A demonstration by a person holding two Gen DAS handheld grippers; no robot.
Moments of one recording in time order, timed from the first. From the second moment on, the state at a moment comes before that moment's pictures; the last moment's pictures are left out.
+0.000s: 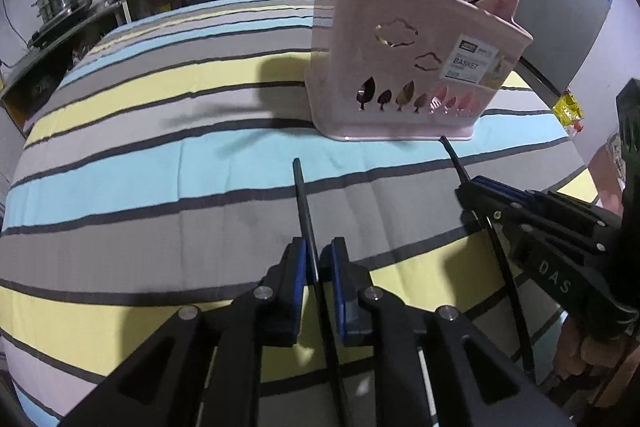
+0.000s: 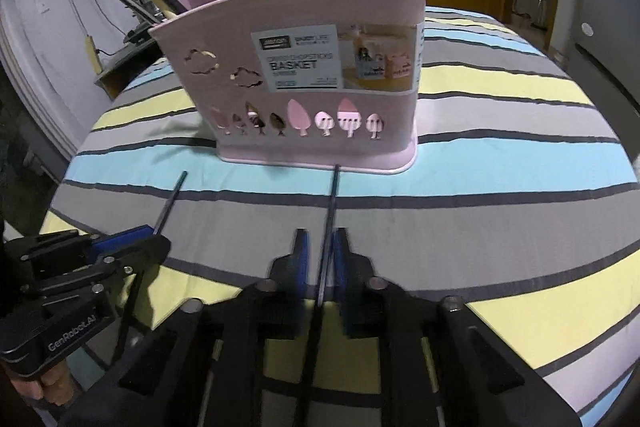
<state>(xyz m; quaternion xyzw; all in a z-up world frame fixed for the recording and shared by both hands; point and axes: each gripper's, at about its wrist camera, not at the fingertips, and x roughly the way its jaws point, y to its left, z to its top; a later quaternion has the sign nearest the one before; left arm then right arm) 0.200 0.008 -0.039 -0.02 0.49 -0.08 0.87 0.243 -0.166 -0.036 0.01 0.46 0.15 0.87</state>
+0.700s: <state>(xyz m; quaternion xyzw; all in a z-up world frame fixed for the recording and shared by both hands) 0.179 0.014 0.030 -0.04 0.43 -0.10 0.89 0.210 -0.191 0.036 0.05 0.40 0.19 0.90</state>
